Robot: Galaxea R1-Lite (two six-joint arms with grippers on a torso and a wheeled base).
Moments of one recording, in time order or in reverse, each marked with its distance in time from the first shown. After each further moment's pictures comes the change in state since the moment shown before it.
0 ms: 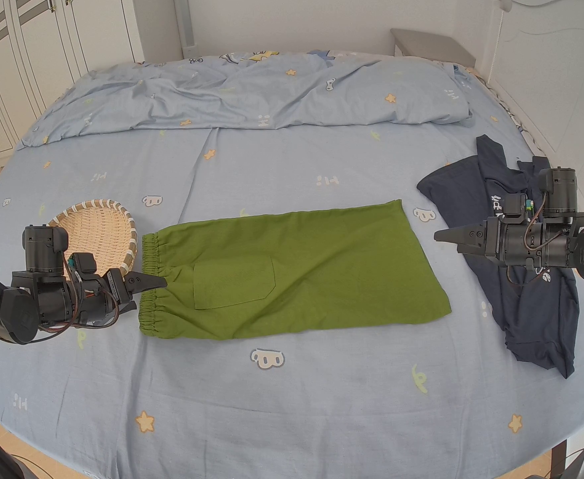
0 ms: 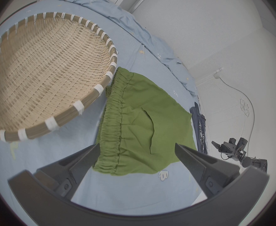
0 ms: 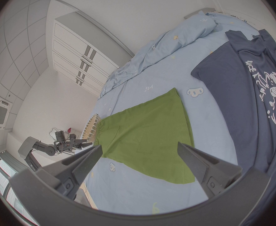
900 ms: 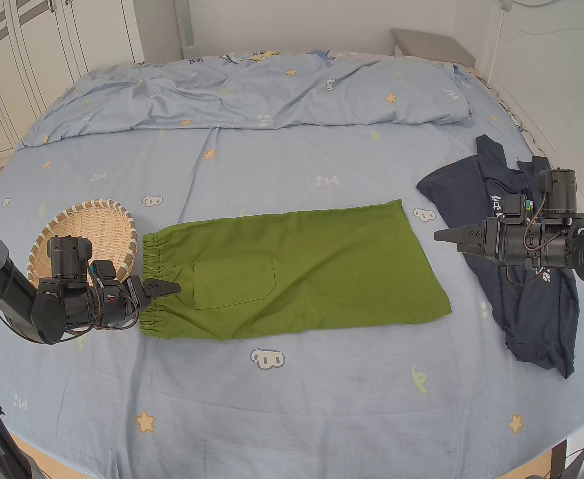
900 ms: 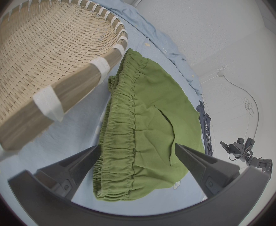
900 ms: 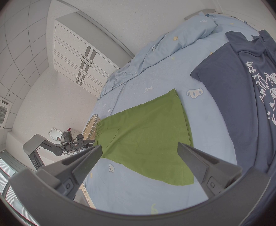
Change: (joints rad) left arm -0.012 0.190 -0.053 -0.125 0.008 0.002; right arm -0.001 0.008 0.005 -0.023 -0.001 -0.001
